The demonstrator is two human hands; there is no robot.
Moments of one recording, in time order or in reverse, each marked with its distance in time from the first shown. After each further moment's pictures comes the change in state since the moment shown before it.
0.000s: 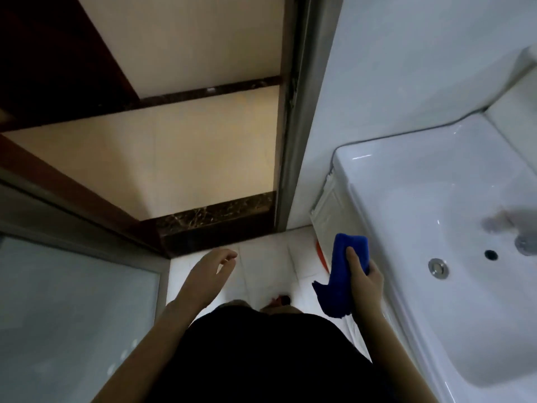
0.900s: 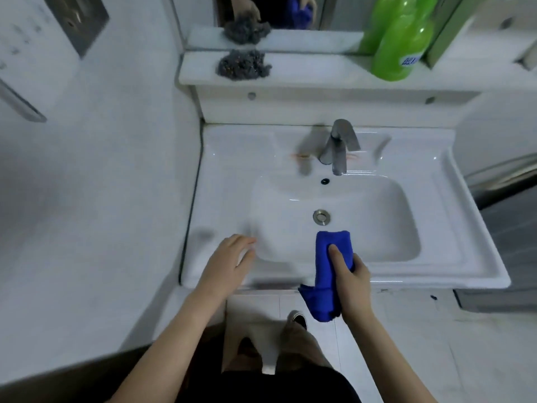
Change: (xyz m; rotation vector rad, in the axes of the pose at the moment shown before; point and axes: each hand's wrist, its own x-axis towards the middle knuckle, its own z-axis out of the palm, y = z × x) left_hand 0.341 0.302 0.133 0.380 -0.890 1.039; right_hand 0.099 -0.070 -0.010 0.625 1.000 0.098
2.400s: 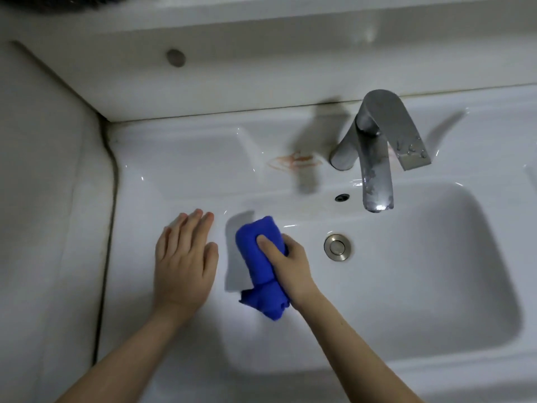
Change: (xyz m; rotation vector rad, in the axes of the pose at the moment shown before) left_hand 0.215 -0.121 0.053 0.636 0.195 0.026; right_hand 0.236 0.046 0.163 0.020 -0.380 0.176
